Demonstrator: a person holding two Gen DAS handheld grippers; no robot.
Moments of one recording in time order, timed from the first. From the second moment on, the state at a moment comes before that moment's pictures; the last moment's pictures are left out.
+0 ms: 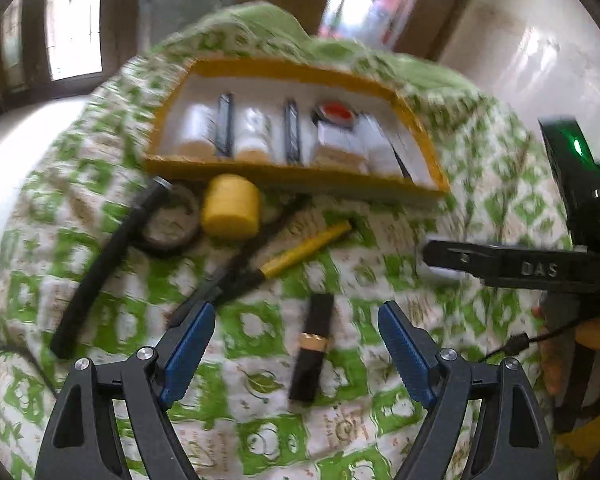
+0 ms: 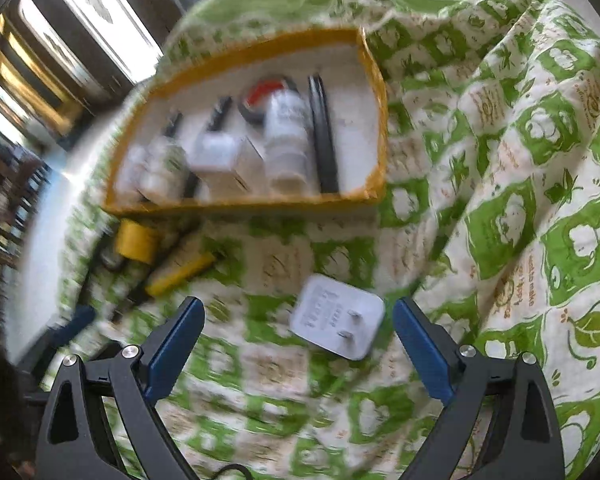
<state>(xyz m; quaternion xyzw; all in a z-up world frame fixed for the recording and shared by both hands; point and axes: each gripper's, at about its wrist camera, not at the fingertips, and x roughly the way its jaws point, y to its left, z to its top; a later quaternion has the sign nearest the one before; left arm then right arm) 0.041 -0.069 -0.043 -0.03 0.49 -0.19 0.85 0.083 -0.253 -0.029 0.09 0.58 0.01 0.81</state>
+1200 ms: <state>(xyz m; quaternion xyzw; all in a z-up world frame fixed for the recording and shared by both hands) 0.041 -0.062 -0.071 -0.03 0.56 -0.20 0.81 0.075 -0.236 -0.009 0.04 0.52 0.04 0.85</state>
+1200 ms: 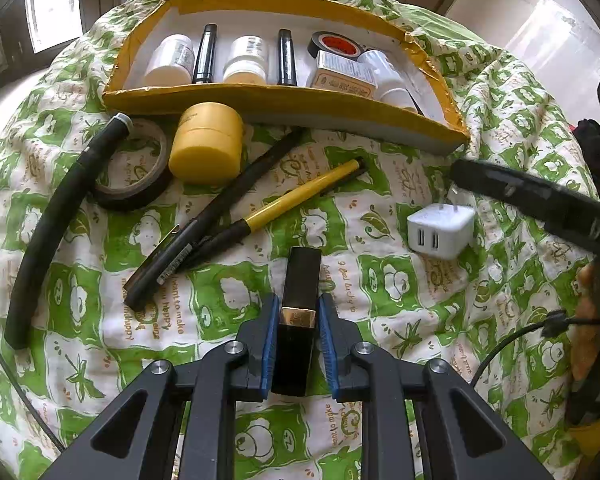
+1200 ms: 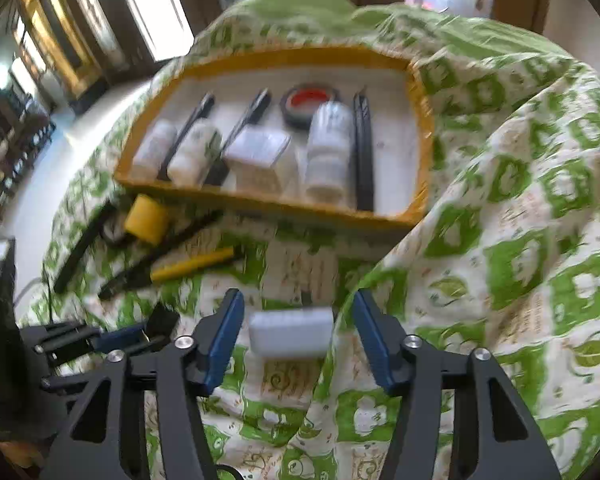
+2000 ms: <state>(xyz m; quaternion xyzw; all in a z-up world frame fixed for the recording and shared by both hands) 0.048 -0.067 -0.070 -0.03 0.56 -0.20 0.81 0.086 -0.218 -0.059 -0.01 0.62 0.04 0.78</state>
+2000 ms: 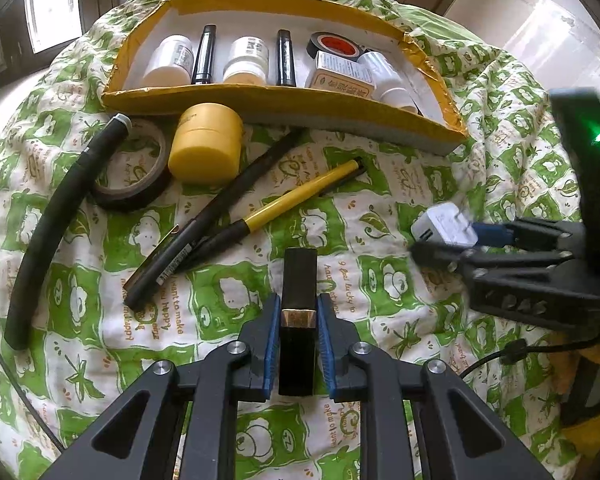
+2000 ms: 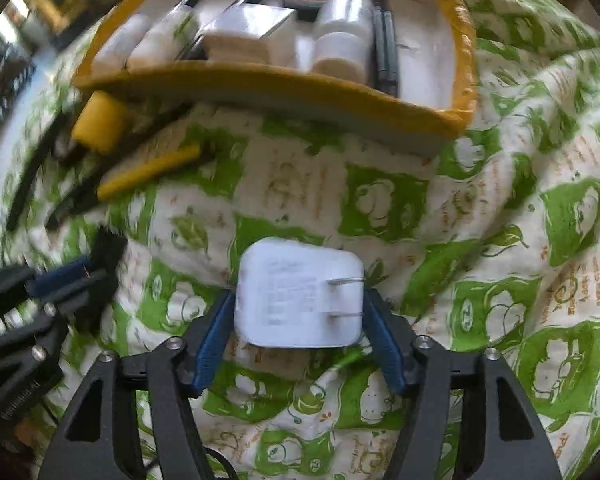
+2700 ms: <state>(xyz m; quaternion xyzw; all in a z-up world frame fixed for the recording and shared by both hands) 0.050 -0.064 -0.073 -0.04 0.57 -0.20 0.80 0.076 -0.208 -0.024 0.01 0.55 0.10 0.83</state>
